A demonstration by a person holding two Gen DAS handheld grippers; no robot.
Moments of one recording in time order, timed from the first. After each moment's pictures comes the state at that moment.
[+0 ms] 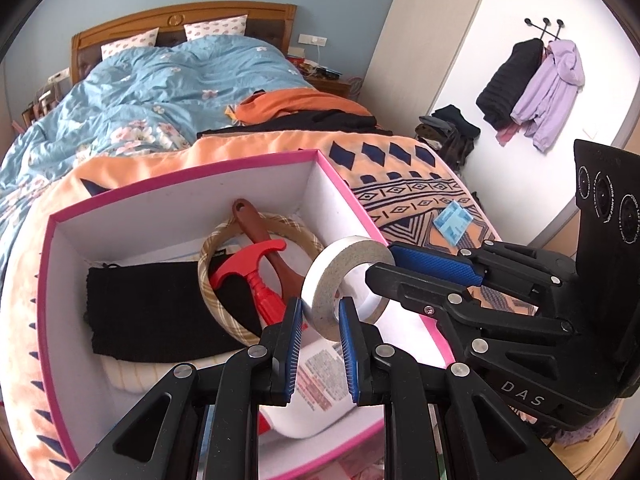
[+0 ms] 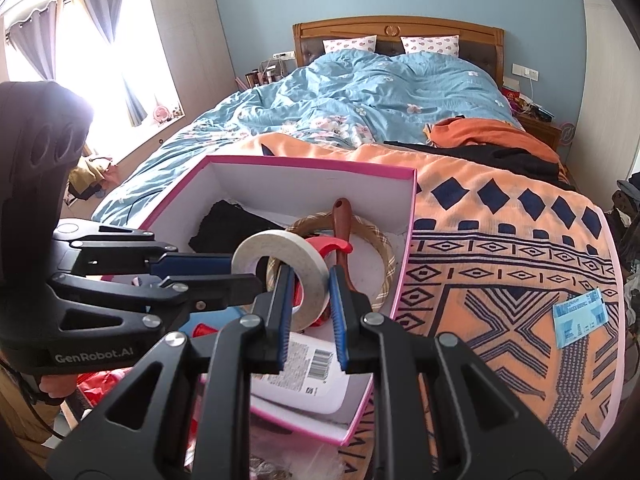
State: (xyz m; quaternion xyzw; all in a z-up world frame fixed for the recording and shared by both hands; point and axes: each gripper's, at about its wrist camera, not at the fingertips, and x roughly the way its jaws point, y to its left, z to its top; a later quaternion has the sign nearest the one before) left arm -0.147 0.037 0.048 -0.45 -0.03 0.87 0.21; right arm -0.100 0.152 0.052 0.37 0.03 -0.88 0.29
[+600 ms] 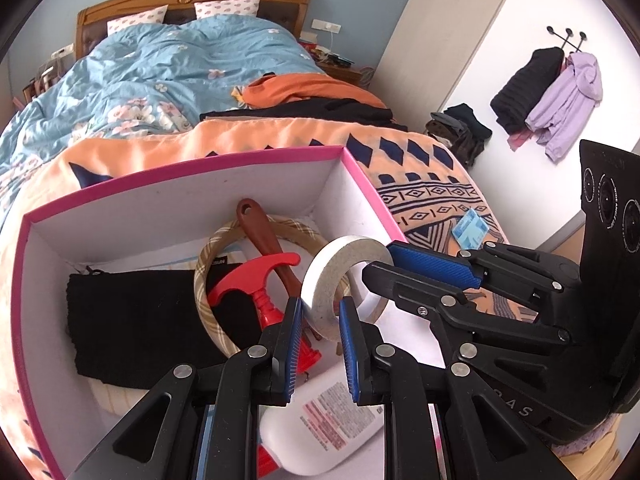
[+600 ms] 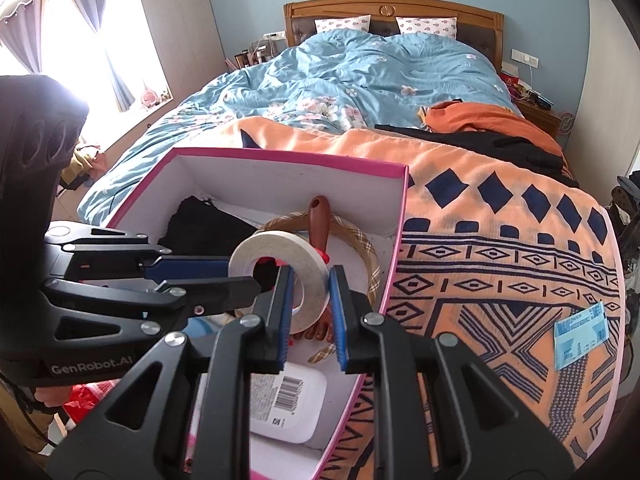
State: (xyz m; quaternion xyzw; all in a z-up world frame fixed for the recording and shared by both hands) left arm -0.187 0.036 0.028 -0.48 -0.06 0.85 0.20; right arm -0.144 0.142 0.036 0.40 0.05 -0.87 0.27
